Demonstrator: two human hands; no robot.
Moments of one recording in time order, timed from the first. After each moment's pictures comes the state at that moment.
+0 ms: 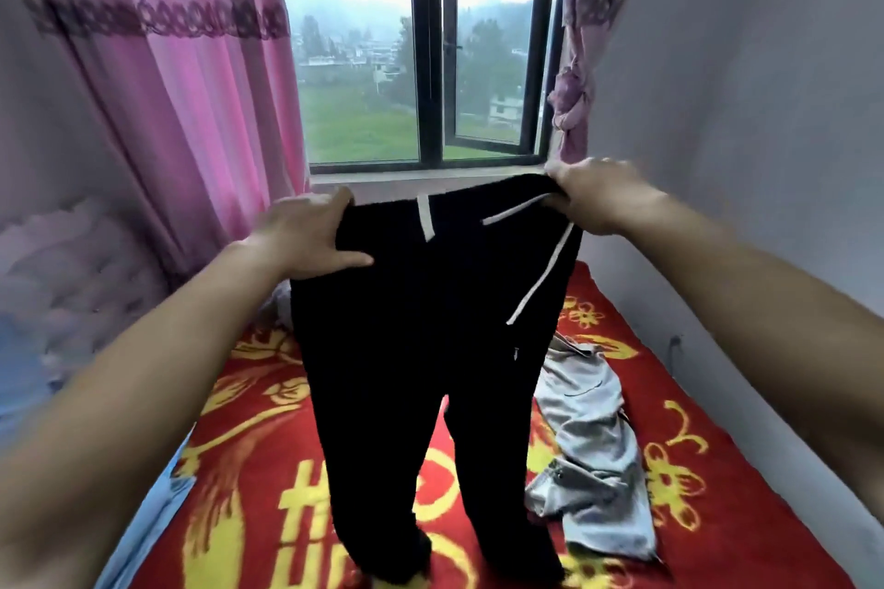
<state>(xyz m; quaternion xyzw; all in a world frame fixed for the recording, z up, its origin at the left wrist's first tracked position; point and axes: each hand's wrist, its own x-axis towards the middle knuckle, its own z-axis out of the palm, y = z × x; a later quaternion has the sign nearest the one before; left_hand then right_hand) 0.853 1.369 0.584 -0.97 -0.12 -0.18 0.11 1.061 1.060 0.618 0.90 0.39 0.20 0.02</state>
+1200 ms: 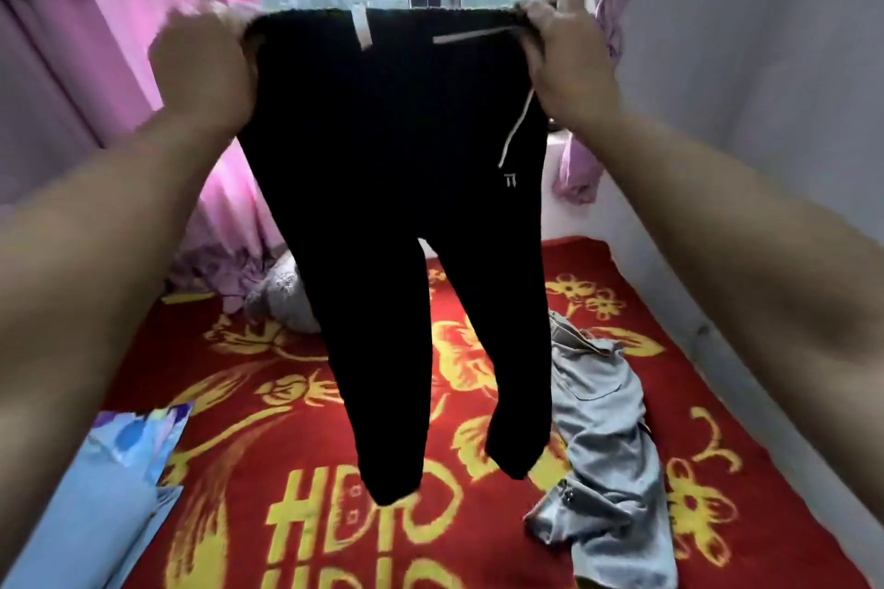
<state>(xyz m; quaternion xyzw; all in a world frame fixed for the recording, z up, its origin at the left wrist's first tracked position) 0.995 1.442 0.686 -0.87 -0.29 -0.39 0.13 1.204 1.167 0.668 0.81 0.39 0.32 -0.31</state>
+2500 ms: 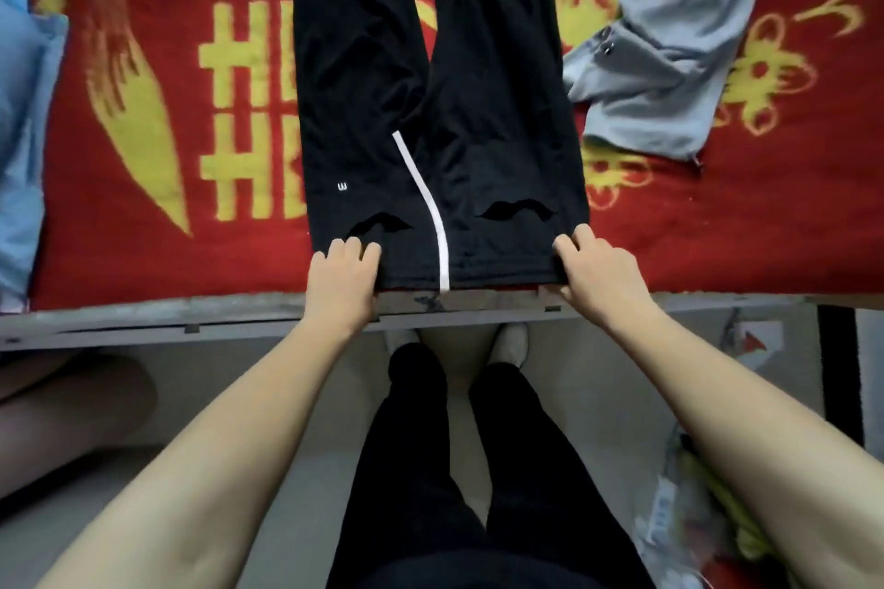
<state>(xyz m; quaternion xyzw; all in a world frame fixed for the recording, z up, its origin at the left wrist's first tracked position) 0.703 1.169 0.001 -0.94 -0.22 0.28 0.01 0.900 0.905 0.008 0.87 0.39 -0.26 0.16</state>
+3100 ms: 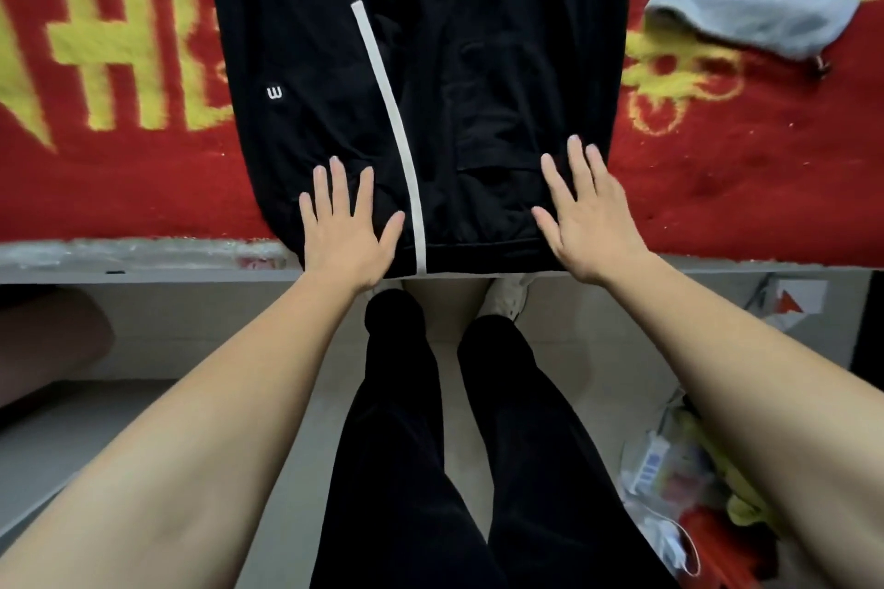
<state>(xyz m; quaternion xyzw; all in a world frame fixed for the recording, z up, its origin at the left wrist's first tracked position) 0.719 1.120 -0.158 -0.88 -0.34 0.30 -0.14 0.915 0.895 -0.148 0.87 0.41 -0.27 0.07</state>
